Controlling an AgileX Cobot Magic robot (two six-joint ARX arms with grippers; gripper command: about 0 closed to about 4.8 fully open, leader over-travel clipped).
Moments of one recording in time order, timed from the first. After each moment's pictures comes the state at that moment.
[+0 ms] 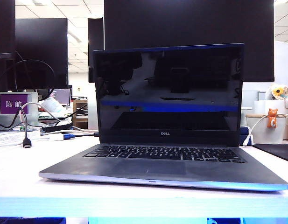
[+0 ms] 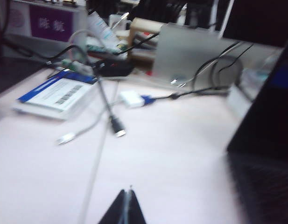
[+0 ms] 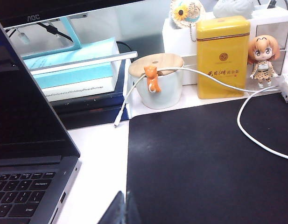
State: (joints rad) left arm 0.07 0.00 0.03 -0.05 0.14 -0.14; right arm 0.06 0.00 0.01 -0.09 0.10 0.18
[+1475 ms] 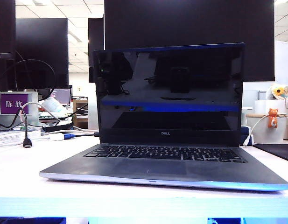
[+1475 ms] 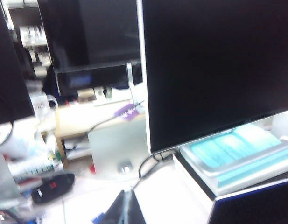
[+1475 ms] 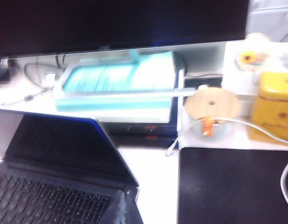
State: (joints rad) left arm 0.06 1.02 1.05 -0.03 0.49 0.09; right arm 0.06 0.67 0.82 -0.43 -0.11 0.12
